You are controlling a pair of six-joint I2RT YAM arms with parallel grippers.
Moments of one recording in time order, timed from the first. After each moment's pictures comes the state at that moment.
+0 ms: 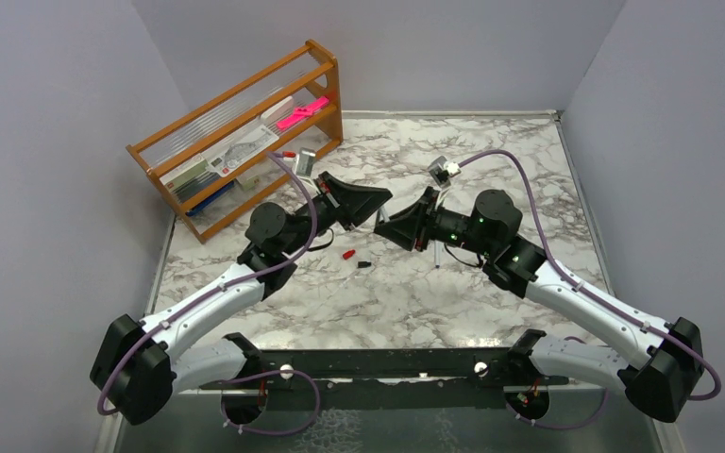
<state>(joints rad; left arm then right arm) -0.68 1.08 0.68 0.75 0.32 -0.90 0.76 1.05 0.81 0.21 -0.41 0.48</state>
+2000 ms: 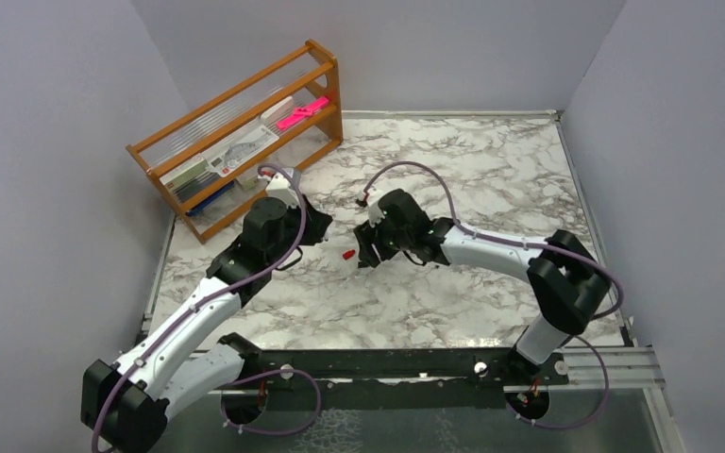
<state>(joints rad) -0.54 0.92 0.69 -0.13 -0.01 -0.54 0.83 1.62 0.98 -0.09 -0.11 0.16</state>
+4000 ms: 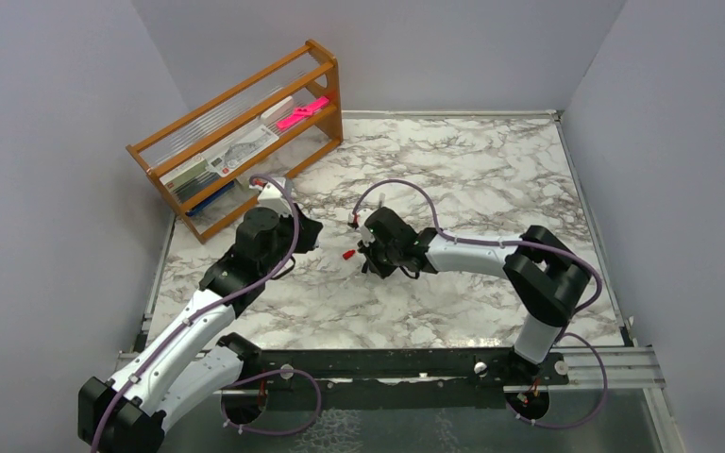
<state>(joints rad) -0.52 0.82 0.63 -0.16 -0.05 -0.51 0.91 1.76 1.01 -0.15 -0.03 0.10</state>
